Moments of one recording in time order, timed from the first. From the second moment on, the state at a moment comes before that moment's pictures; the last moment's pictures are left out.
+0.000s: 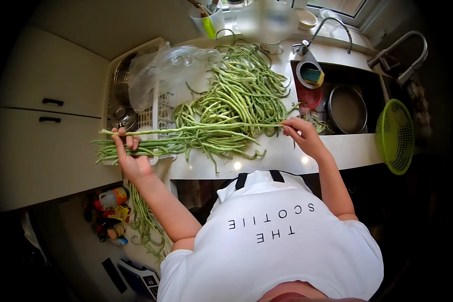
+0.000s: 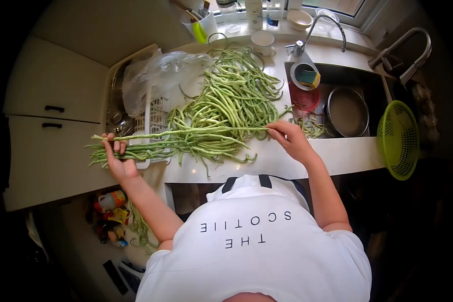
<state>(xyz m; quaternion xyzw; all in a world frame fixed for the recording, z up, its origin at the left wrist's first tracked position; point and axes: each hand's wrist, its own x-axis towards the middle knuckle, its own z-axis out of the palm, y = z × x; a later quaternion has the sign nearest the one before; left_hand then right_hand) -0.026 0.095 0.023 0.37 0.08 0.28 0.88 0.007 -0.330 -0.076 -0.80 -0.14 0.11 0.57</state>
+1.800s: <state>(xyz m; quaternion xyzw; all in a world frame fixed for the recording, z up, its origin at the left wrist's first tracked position) -0.065 0.078 0.070 0.50 0.07 0.43 0.75 0.020 -0.312 -0.120 -0.81 -0.04 0.21 0.55</state>
